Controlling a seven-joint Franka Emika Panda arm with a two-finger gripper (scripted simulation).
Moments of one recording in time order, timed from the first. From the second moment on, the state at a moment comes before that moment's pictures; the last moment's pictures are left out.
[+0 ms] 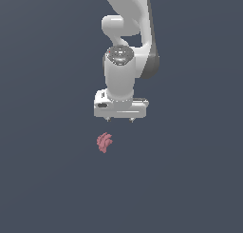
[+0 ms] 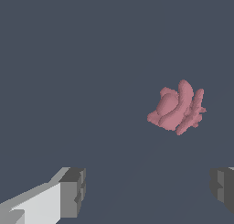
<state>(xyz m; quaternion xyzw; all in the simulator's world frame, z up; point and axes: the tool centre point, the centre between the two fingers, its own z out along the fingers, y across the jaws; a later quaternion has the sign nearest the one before) 0.003 -0.006 0.170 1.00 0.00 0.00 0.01</state>
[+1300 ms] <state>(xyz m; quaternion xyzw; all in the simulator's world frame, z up) 0.017 -0.040 0.157 1.00 -0.07 0.01 0.01</state>
